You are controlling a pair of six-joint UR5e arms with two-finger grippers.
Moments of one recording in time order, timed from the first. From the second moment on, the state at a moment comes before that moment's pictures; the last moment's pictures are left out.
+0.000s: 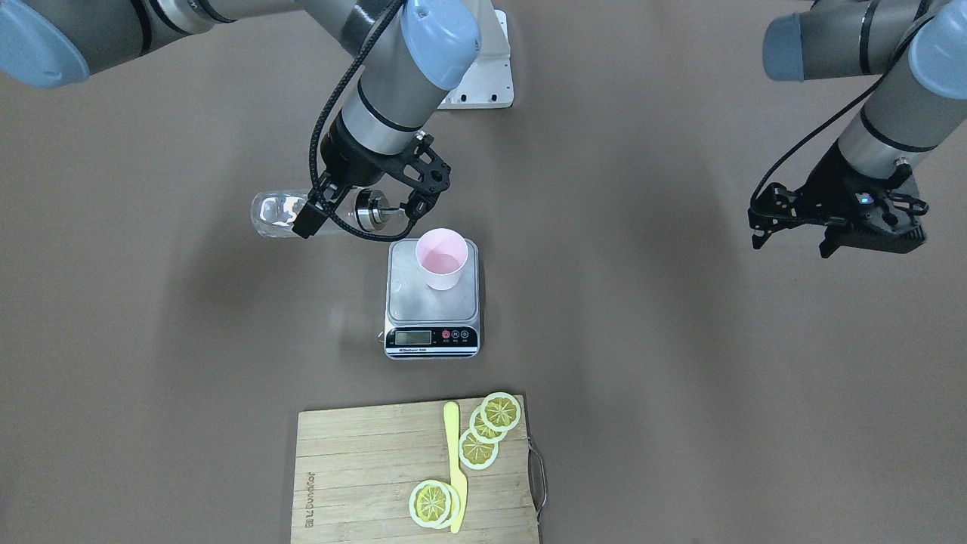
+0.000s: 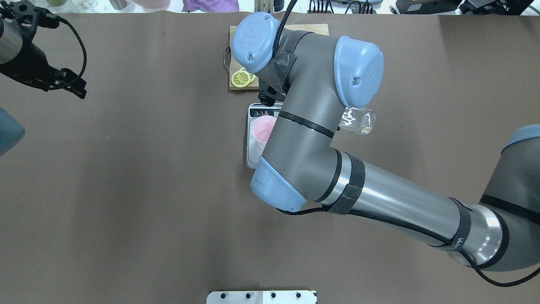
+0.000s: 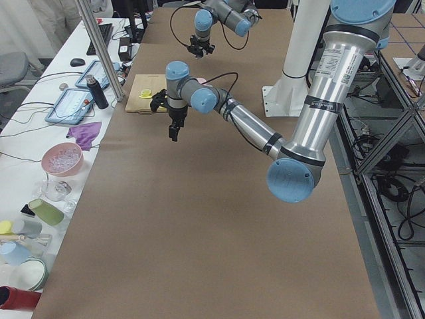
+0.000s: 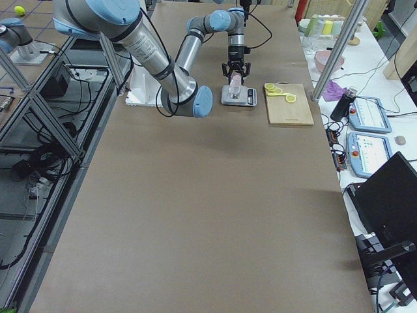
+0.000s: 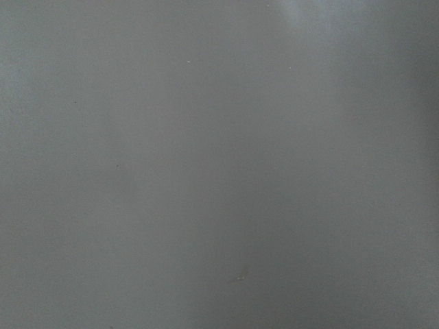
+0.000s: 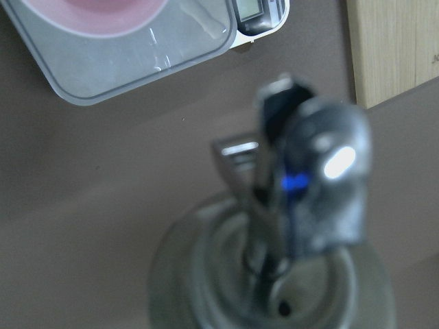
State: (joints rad) left arm -1.07 -1.87 -1.88 -1.53 -2.15 -0.52; right arm 0.60 -0.58 1.64 -2.44 1.60 -0.18
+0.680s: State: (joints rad) left arm -1.07 -1.86 -1.88 -1.53 -2.15 -0.52; right arm 0.59 -0.57 1.60 -2.47 1.56 -0.18
